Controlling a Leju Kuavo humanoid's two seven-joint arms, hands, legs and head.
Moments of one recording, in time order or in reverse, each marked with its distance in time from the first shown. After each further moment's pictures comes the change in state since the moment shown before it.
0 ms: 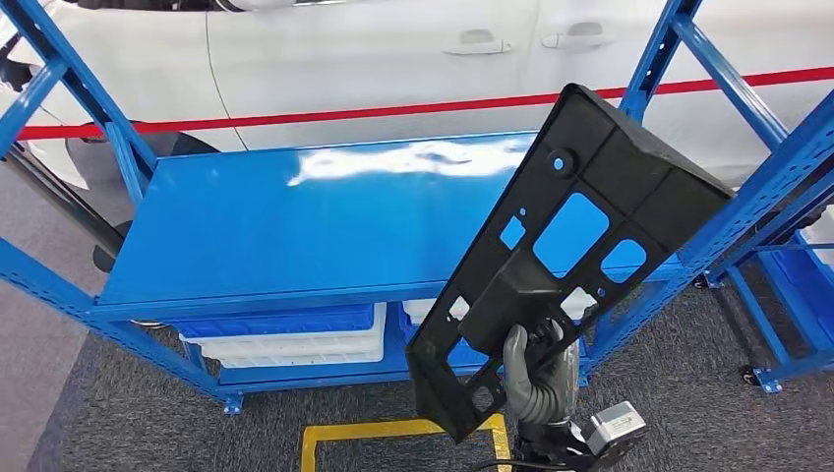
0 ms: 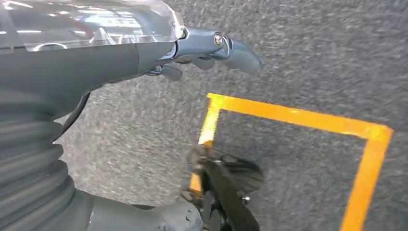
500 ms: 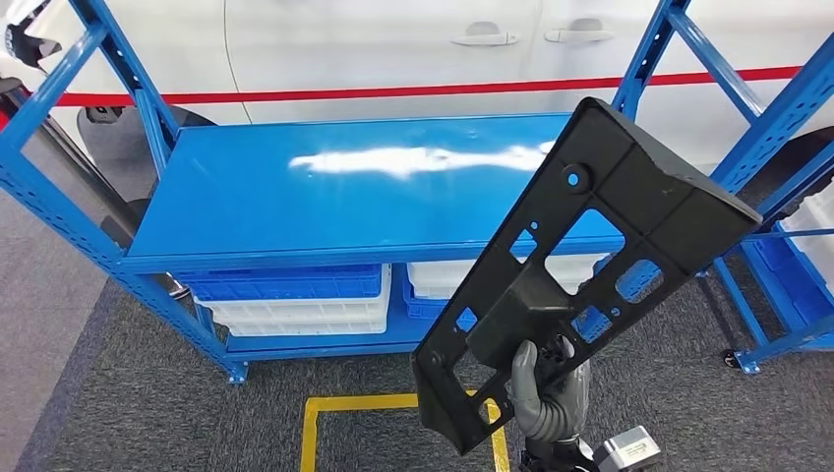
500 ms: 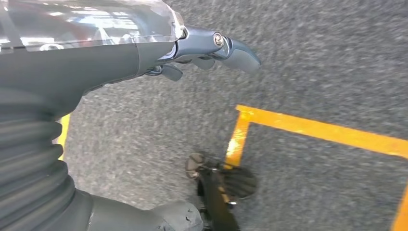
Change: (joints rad) left arm -0.004 0.007 0.069 -0.004 -0.086 -0.032 0.027; right arm 0.074 -0.011 -0.016 -0.035 0.014 0.017 -0.066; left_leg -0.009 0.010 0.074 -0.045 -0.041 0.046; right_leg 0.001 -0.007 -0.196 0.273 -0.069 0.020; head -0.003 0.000
